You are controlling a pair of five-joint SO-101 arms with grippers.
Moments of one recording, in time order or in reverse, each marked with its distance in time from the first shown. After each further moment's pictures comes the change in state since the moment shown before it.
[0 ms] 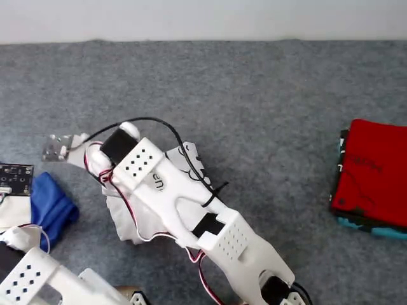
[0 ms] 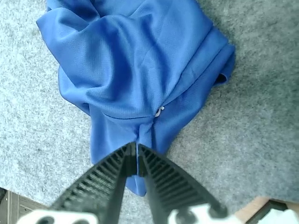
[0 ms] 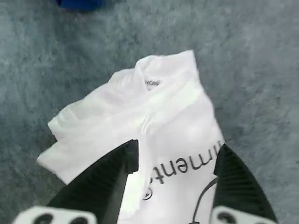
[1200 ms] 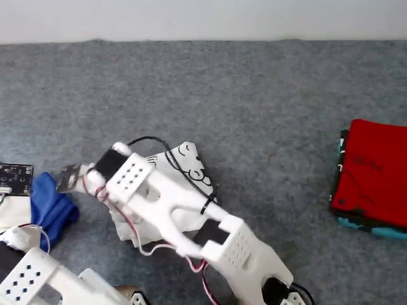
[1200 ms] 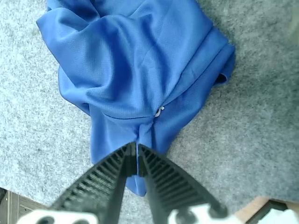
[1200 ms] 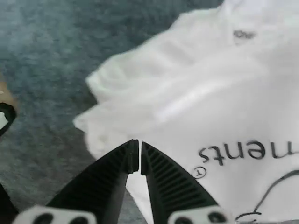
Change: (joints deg) left arm 0.0 0.0 0.0 0.0 0.0; right arm -2.2 -5.5 23.1 0.0 -1.6
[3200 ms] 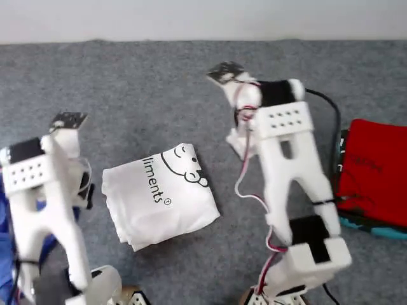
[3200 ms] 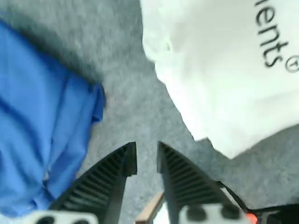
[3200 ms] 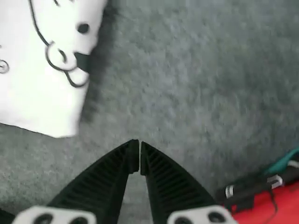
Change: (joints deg) left arm 36.6 45.5 -27.9 12.6 27.8; right arm 45.0 -34.5 25.3 0.0 -3.9
